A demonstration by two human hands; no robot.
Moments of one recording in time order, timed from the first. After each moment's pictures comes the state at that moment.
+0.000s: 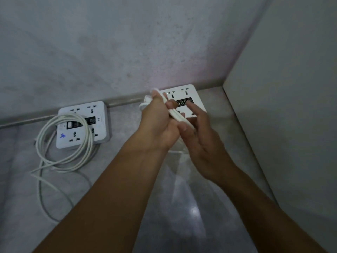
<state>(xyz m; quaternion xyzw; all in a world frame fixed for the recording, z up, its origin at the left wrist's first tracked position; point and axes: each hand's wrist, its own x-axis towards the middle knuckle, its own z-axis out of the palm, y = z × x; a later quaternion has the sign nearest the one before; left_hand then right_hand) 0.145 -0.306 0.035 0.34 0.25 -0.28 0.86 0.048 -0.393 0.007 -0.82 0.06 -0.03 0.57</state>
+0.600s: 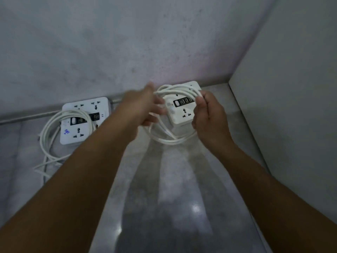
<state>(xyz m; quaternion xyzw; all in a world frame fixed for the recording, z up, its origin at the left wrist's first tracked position) 0.177 -0.245 0.032 0.80 0.11 -0.25 0.54 0.109 -0.407 -0.034 -0.81 0.13 -0.18 0.55</state>
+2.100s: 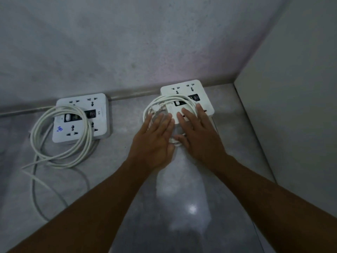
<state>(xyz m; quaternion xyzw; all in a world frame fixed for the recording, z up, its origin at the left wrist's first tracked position) 0.135 -0.238 -0.097 0.92 -0.38 0.03 0.06 0.106 -0.427 -0.123 -0.99 -0.10 -0.07 0.02</state>
